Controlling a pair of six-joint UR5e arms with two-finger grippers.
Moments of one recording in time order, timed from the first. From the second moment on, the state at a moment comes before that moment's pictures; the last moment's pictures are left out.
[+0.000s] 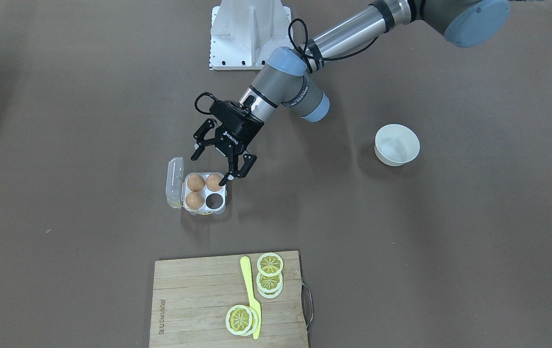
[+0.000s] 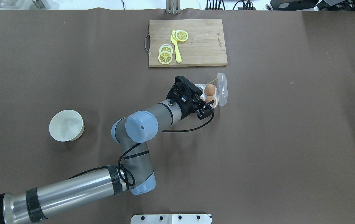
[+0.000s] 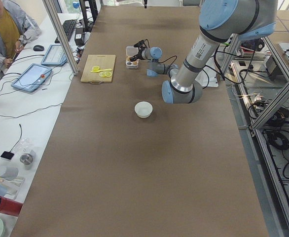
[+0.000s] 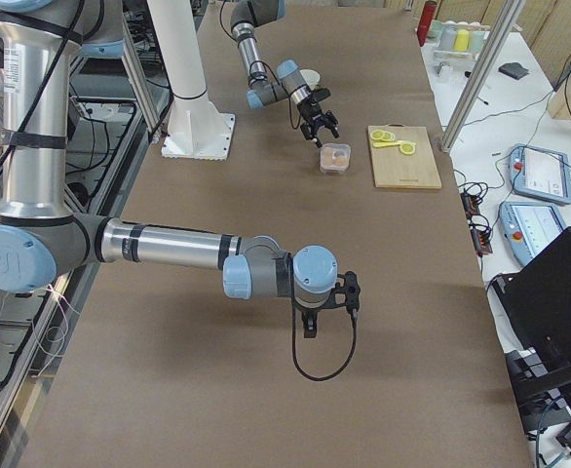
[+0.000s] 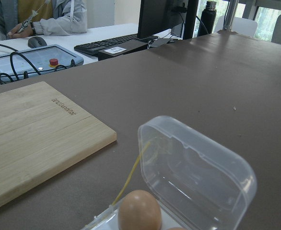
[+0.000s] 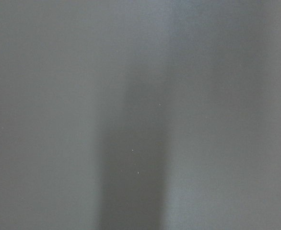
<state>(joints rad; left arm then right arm) -0.38 -2.44 -1.11 -2.80 -1.34 -0.58 1.54 -1.68 1.61 -1.43 2.51 0.00</state>
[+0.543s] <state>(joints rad) -0.47 -2.44 -1.17 -2.70 -1.44 -0.75 1.54 -1.67 1.62 -1.43 2.50 0.00</state>
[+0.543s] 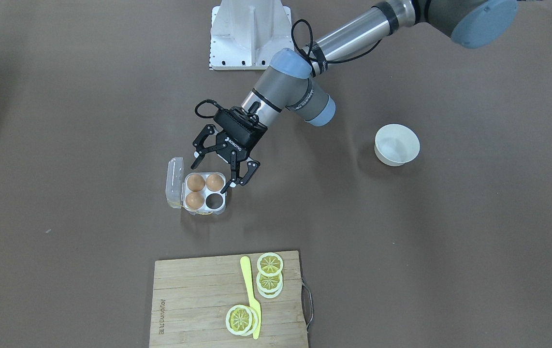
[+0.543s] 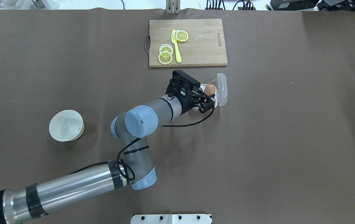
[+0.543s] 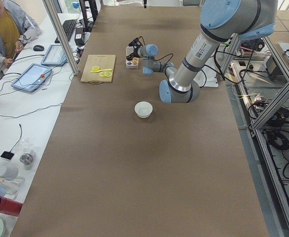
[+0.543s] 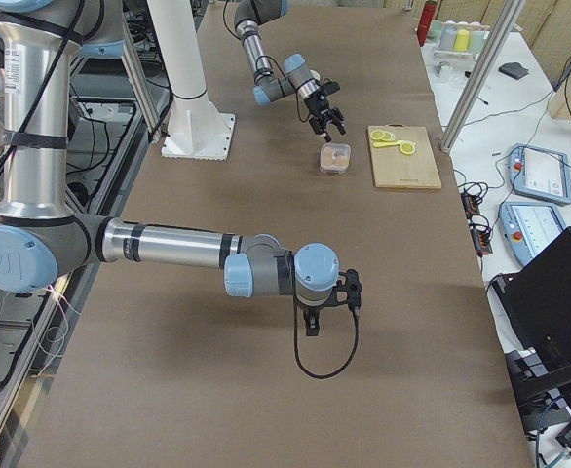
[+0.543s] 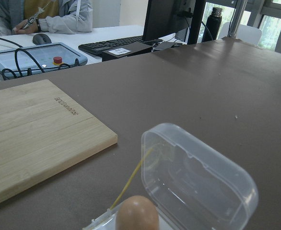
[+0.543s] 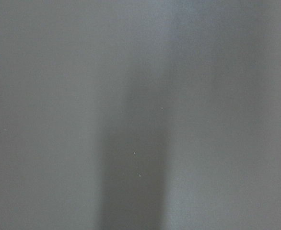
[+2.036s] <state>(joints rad) -1.32 -1.67 -1.69 -1.95 -2.35 -0.47 1.18 -1.43 1.63 -1.13 2.29 0.64</state>
